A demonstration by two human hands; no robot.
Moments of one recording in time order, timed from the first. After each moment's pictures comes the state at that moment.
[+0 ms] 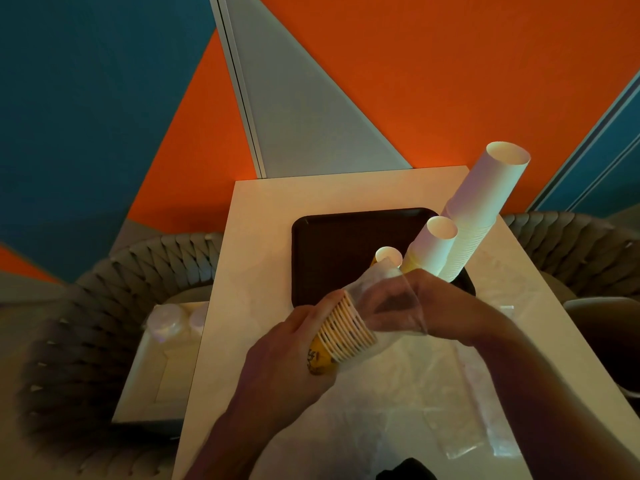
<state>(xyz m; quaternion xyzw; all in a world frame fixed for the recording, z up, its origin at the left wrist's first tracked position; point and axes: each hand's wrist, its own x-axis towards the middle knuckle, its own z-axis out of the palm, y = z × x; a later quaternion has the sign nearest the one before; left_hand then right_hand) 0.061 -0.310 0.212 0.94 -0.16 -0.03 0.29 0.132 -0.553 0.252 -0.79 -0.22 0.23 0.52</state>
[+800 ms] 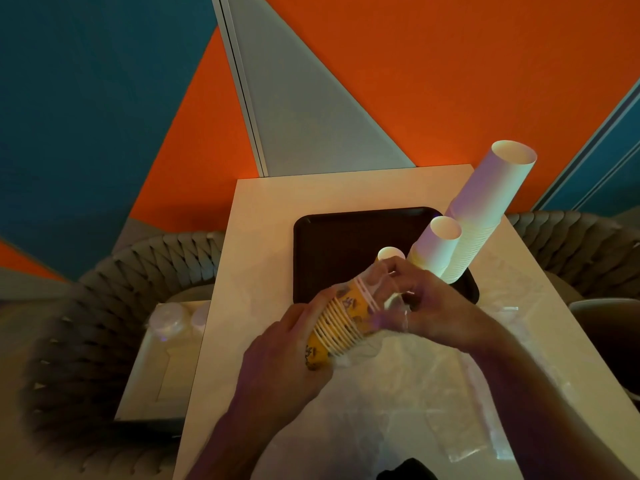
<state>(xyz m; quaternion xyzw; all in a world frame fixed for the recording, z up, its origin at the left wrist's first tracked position) 0.062 -0.311 0.218 0.94 -0.12 -0.01 0.31 0.132 -0.551 0.234 -0.77 -0.19 0.15 0.59</state>
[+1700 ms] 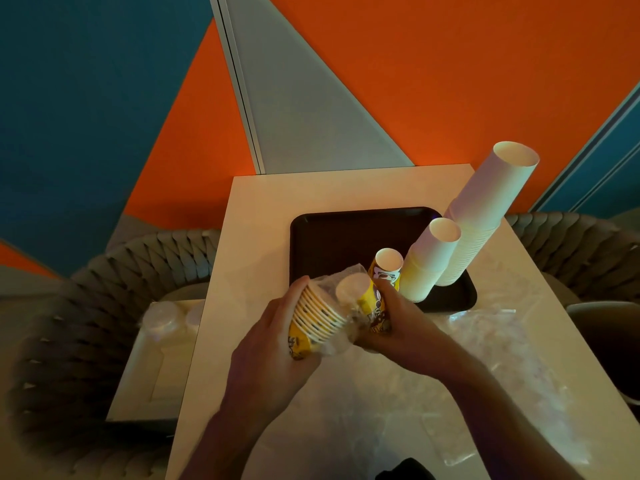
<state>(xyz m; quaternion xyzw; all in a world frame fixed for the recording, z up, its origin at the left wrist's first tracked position) 0.072 -0.306 0.204 0.93 -0.05 0.01 0.36 0.125 -0.533 0.186 -0.83 -0.14 0.12 0.52</state>
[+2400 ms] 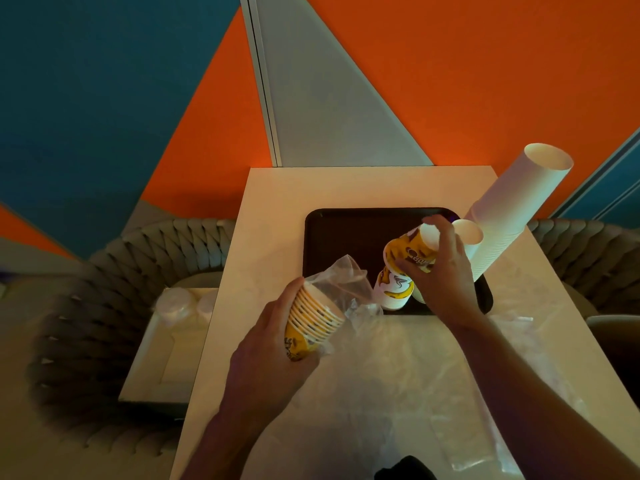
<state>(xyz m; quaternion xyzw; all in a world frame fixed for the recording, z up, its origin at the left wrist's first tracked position) 0.062 -0.290 0.196 0.92 0.00 0.01 0.39 0.186 -0.549 0.183 -0.88 0.00 -0.13 0.46</state>
